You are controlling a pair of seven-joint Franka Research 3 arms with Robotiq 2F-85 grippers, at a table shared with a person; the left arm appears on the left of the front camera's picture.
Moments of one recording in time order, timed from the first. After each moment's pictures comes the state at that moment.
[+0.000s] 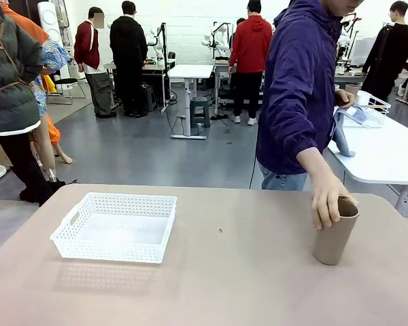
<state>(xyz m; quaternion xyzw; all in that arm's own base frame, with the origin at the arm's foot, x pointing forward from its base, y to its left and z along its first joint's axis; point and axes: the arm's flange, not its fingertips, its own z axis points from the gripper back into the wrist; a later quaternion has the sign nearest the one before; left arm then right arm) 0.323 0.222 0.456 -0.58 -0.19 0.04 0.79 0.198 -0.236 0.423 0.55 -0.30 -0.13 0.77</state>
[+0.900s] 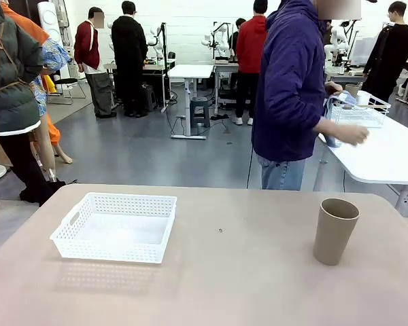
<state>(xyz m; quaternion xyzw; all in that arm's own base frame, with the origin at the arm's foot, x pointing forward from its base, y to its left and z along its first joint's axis) 0.343 0.182 0.490 -0.49 -0.20 -0.06 0.85 0.225 -0.202 0.445 0.47 -0.38 0.10 0.79</state>
